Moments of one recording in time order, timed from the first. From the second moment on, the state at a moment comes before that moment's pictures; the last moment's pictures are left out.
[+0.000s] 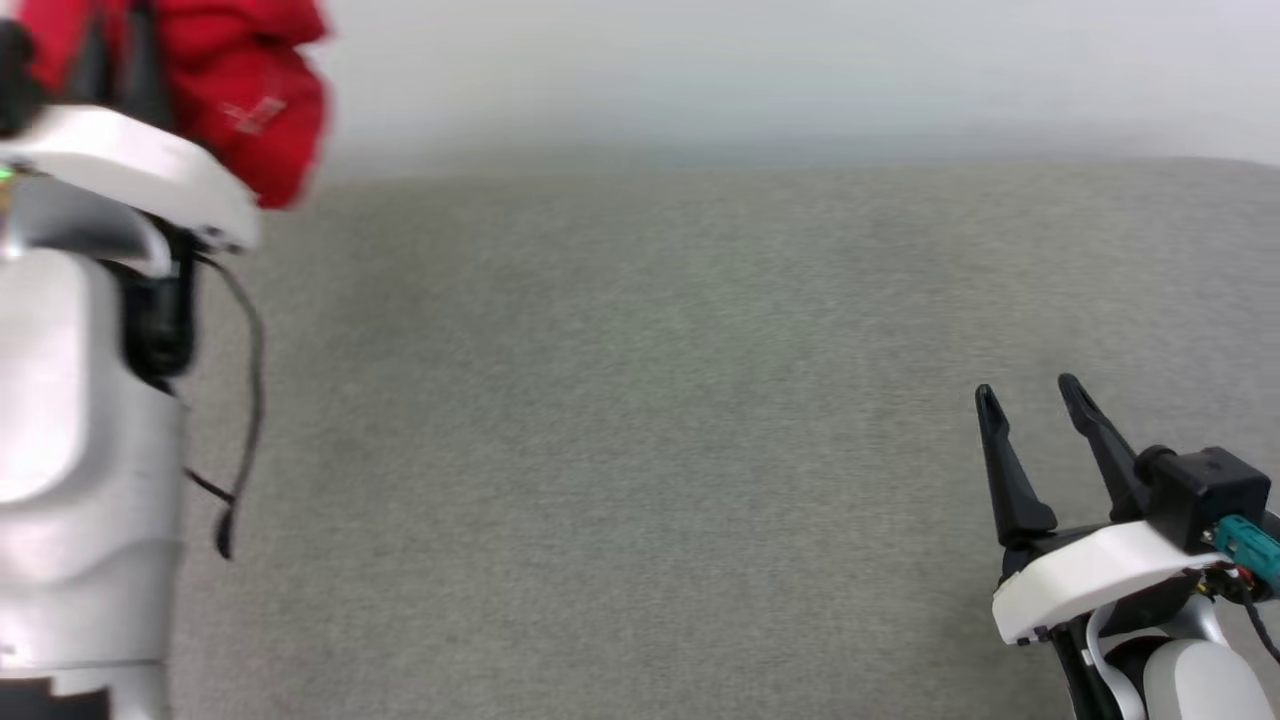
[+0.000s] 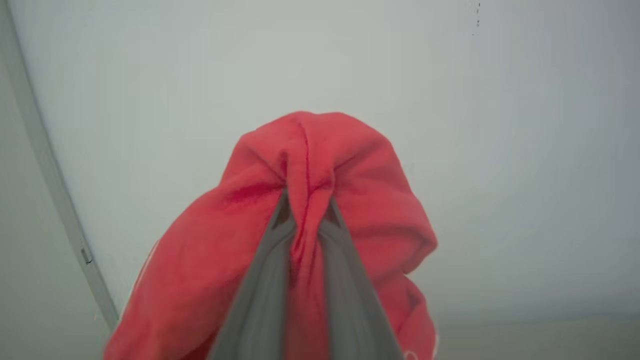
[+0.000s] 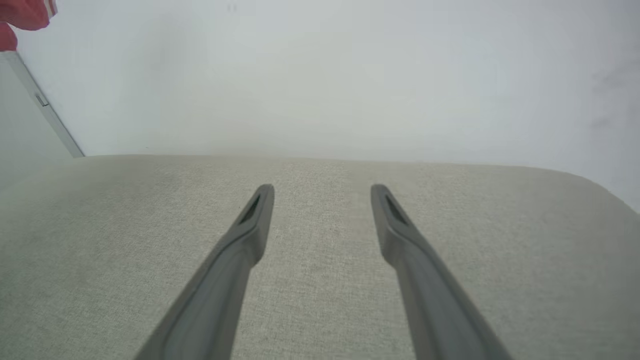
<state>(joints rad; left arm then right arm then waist) -0.84 0.39 -0.06 0.47 -0.36 -0.04 -0.06 -0.09 -0.05 0.00 -0.03 0.11 0.13 0.02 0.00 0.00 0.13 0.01</state>
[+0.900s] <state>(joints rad) -0.42 0.12 -0.52 0.48 -0.33 -0.11 -0.09 -0.07 -0.05 -0.01 -0.03 0.19 0.13 0.00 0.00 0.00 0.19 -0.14</state>
